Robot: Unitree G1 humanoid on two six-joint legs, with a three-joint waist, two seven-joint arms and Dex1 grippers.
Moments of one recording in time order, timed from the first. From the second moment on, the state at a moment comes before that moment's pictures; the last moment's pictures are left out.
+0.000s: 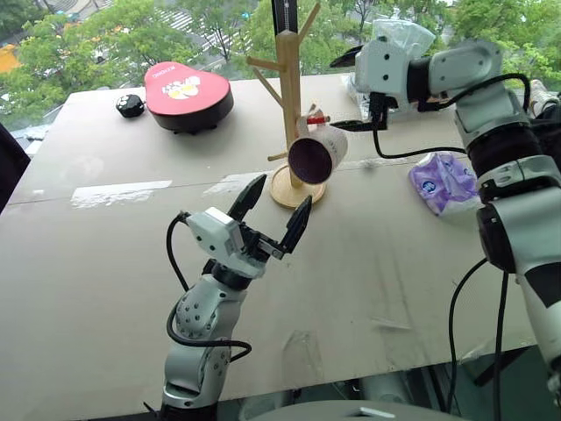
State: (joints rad) left arm 0.08 0.15 -0.08 -0.56 -0.36 0.00 -0.41; right arm -1.43 -0.47 0.21 1.00 -0.11 -0.39 1.16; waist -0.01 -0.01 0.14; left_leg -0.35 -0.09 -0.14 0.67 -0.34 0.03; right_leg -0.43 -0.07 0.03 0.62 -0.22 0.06
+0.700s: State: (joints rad) left arm 0.34 0.37 -0.06 -0.49 -0.29 0.17 -0.47; right arm 0.00 -0.40 -0.08 -0.15 0.39 0.35 0.92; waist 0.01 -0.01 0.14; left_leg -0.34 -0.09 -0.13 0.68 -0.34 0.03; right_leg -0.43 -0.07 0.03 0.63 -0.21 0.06
